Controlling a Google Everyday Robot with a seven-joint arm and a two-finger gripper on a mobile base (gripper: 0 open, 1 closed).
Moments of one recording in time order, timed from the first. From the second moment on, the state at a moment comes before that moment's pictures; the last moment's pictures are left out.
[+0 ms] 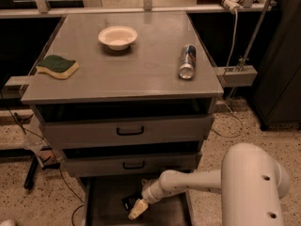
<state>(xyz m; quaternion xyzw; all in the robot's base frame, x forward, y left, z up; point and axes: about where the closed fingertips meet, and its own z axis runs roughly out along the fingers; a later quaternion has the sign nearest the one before) 0.505 0.062 0.242 -0.54 0.77 0.27 0.23</state>
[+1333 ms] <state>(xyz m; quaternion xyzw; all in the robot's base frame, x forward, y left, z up) 0.497 0.122 0.188 -0.58 0.73 0.28 0.22</state>
